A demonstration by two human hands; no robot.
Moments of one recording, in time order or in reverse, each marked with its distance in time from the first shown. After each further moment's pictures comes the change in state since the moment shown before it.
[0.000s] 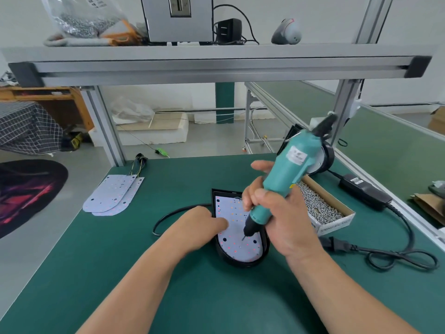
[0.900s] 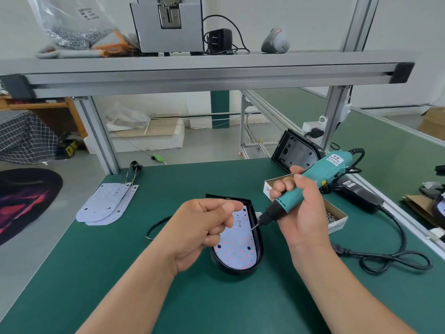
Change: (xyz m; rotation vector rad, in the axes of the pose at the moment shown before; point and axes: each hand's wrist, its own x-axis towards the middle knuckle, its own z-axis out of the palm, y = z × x) left_hand -0.037 0.027 -0.006 -0.790 -0.255 0.281; right_hand 0.016 -0.004 -0.043 0.411 0.461 0.037
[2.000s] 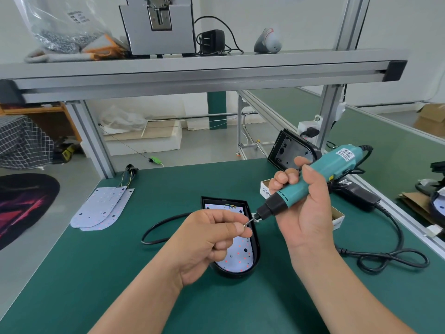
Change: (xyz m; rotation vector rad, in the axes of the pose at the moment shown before) left_hand -0.002 -0.008 0.018 -0.078 -0.020 -0.113; right_hand -0.012 -0.016 0.022 0.130 -0.081 -0.054
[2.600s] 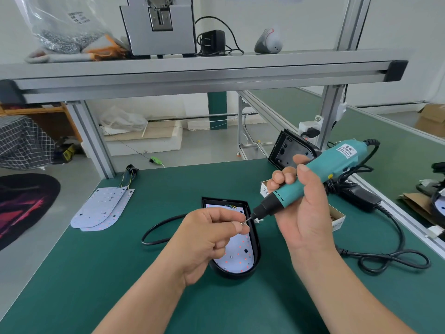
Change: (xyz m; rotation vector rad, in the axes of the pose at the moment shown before) left_hand 0.001 -0.002 0.002 0.052 0.097 0.031; right_hand 0.000 0.001 -0.001 -0.099 -0.074 -0.014
